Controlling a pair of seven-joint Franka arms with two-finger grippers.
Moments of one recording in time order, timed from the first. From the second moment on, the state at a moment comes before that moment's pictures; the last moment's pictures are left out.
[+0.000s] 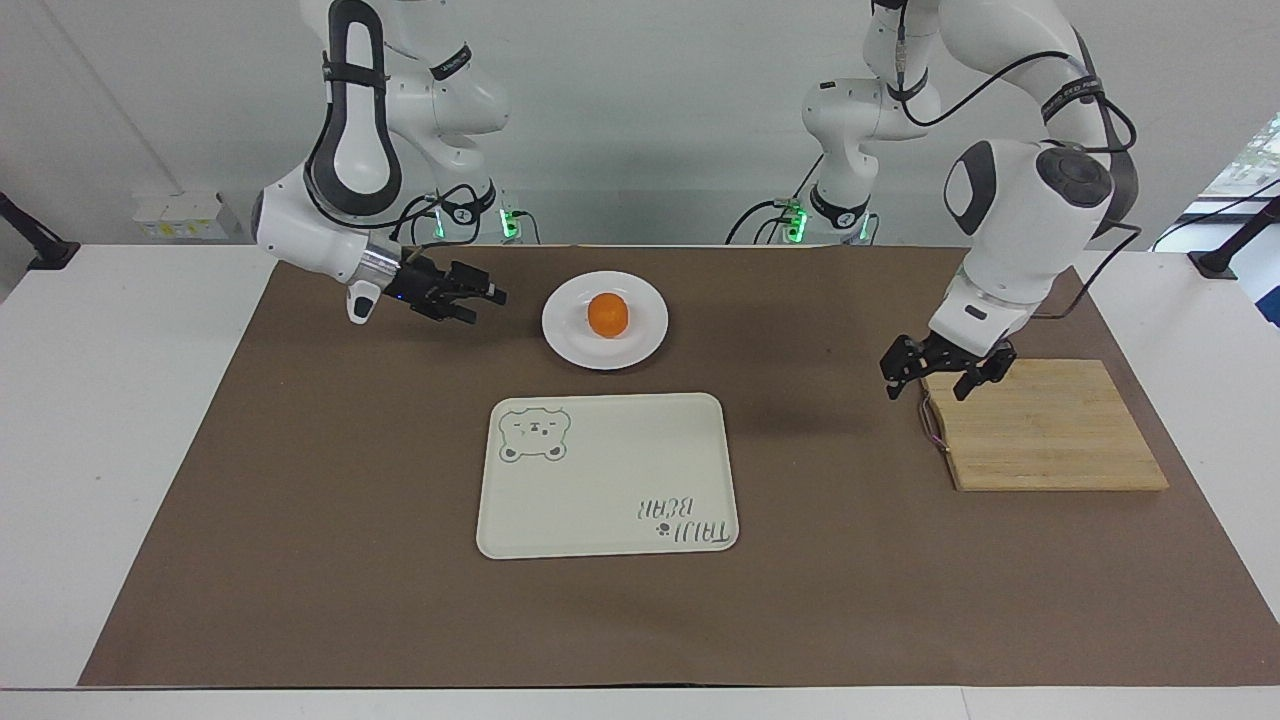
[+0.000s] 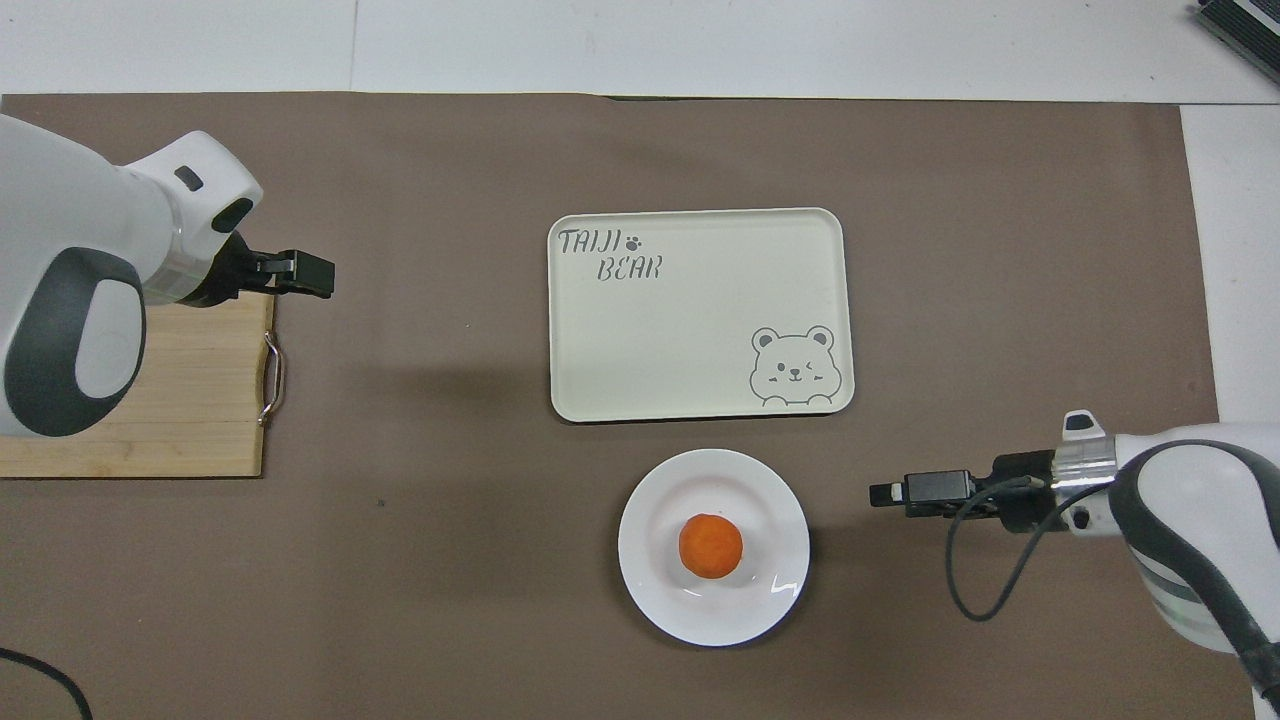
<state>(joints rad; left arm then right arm) -0.07 0.12 -0.08 -1.75 -0.04 1.96 -0.06 -0.01 -0.15 -0.10 -2.51 0.90 1.93 -0.47</state>
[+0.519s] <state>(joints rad) -0.01 0.04 -0.06 -1.65 -0.03 1.72 0.03 0.00 -0.23 -0.10 -2.67 0.97 1.97 -0.52</state>
